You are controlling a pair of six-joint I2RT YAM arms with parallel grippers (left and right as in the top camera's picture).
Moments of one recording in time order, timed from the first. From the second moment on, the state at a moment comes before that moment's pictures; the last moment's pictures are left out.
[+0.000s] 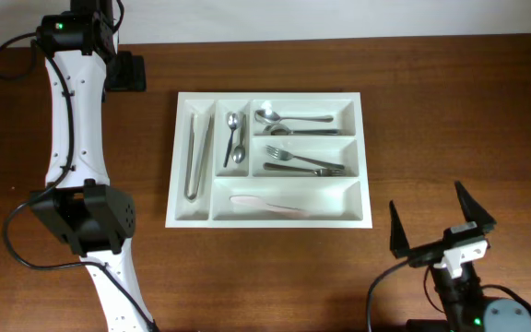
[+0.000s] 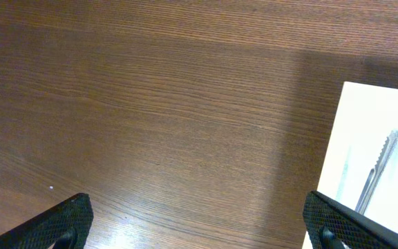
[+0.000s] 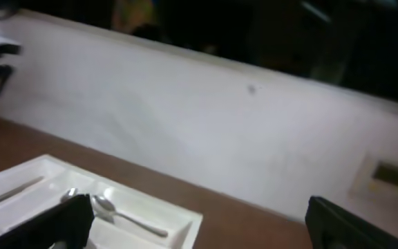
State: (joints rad) left arm 0.05 2.27 2.50 -1.42 -0.24 -0.02; right arm -0.05 0.08 0.37 -0.14 -0.27 -0.18
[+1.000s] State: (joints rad) left arm 0.05 2.27 2.50 -1.42 -0.24 -0.02; right arm 0.01 0.02 0.01 -0.01 -0.01 0.05
